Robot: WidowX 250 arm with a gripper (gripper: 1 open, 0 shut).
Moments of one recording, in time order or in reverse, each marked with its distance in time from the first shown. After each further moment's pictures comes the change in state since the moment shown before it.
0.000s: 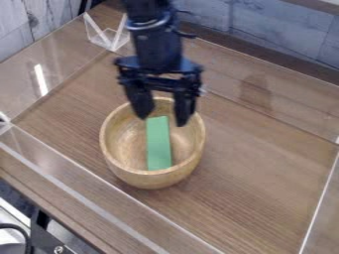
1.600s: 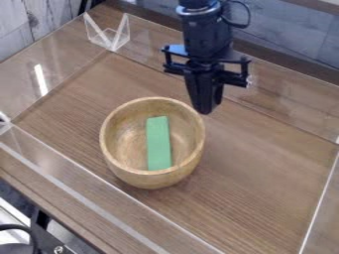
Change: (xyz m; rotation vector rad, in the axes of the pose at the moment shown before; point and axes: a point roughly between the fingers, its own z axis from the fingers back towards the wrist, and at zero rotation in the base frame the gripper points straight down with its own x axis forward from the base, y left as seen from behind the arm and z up) arm 0.031 -0.046 -0.004 -0.030 0.086 -0.174
